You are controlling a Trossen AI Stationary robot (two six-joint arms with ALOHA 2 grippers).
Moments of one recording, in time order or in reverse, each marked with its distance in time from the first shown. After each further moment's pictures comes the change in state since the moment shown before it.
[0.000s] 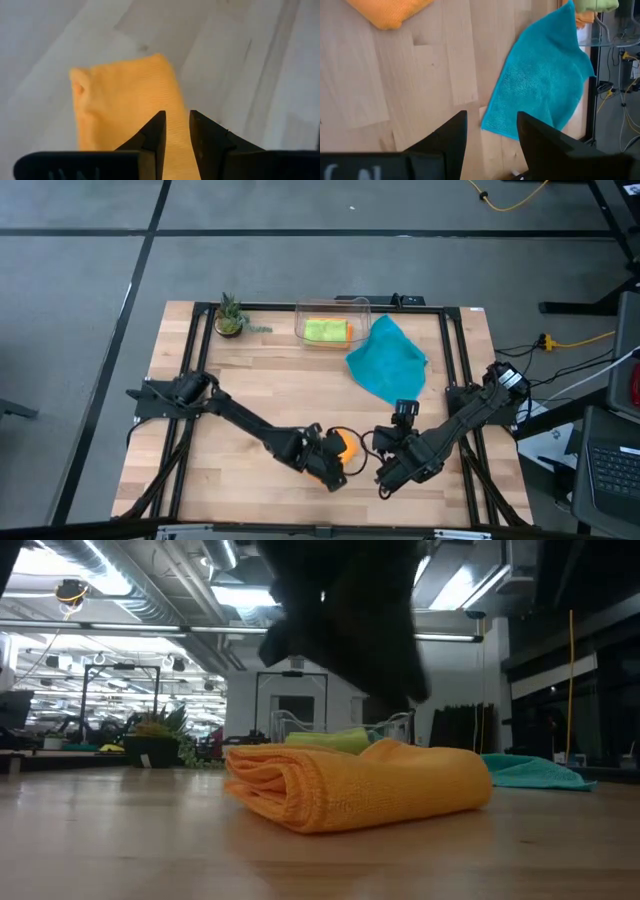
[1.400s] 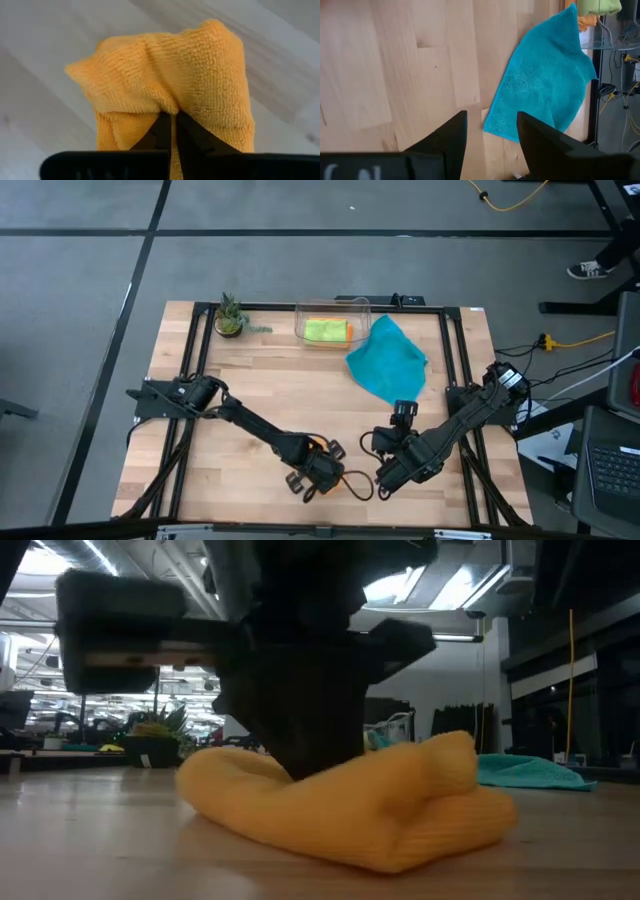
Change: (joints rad) left arm 0.000 0.136 0.010 -0.135 0.365 1.320; right arm -0.002 0.001 0.000 0.020 0.000 -0.015
